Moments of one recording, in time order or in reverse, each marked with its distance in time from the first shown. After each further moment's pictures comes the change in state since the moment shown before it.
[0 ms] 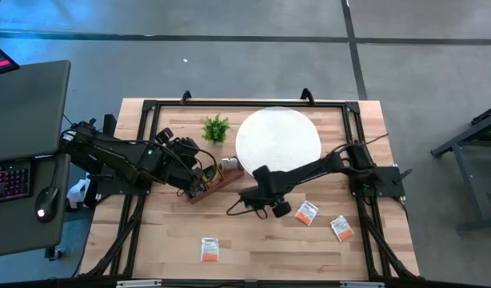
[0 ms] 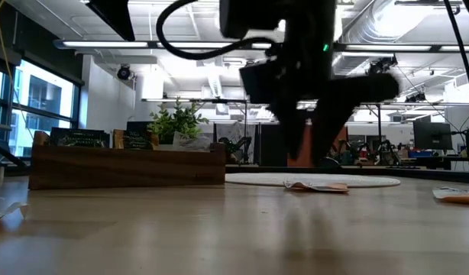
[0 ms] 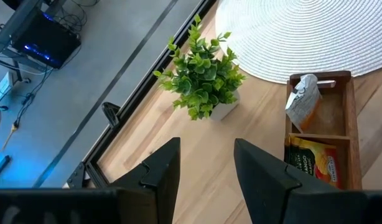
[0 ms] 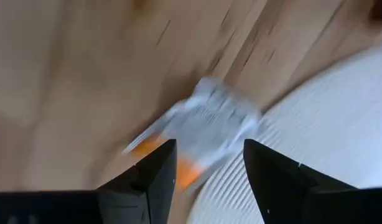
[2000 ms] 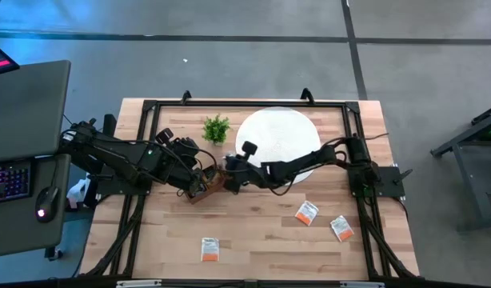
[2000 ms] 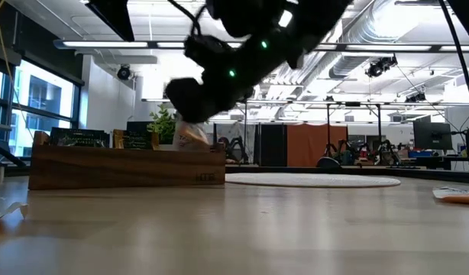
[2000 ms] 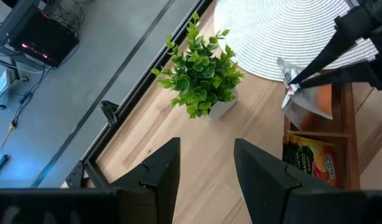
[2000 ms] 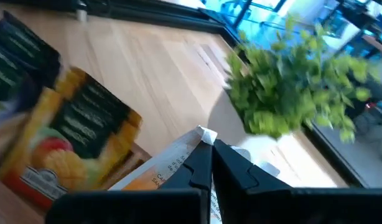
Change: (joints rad) left arm 0.000 0.000 0.000 -0.001 0.010 0.000; right arm -0.133 0.002 -0.257 1.348 0.457 0.210
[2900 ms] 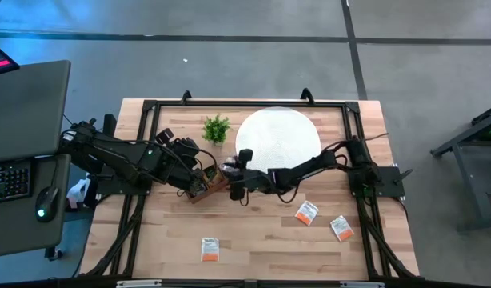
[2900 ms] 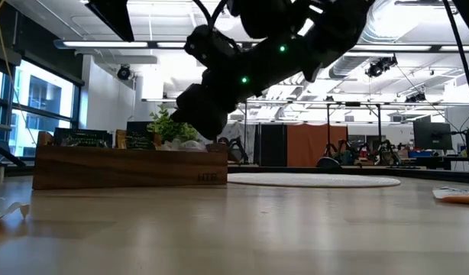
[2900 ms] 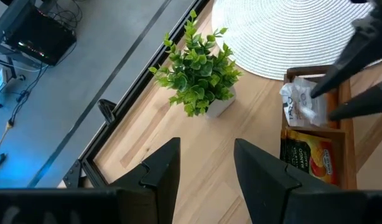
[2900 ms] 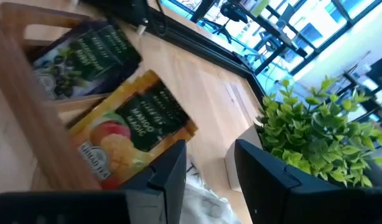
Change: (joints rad) left arm 0.000 0.000 0.000 0.003 0.010 0.000; right arm 0.042 -0.003 -0.127 0.284 -0.095 -0.368
